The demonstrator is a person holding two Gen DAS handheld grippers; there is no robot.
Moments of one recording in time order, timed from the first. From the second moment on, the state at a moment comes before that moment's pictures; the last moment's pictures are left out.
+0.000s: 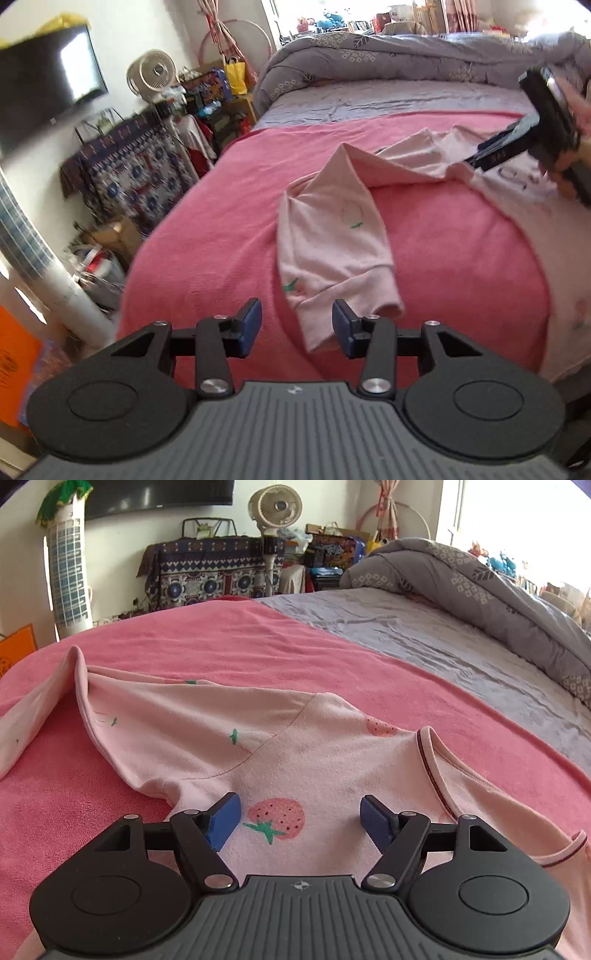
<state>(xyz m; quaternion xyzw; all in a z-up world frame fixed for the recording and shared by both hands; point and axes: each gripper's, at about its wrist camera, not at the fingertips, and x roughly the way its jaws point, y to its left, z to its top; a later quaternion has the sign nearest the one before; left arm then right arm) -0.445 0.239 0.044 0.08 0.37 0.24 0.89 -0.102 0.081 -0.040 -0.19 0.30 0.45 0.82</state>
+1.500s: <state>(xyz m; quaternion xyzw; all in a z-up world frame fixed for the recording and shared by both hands) -0.533 0.296 -0.015 -0.38 0.18 0.28 0.86 -0.091 0.073 -0.053 -0.14 0.32 0.42 0.84</state>
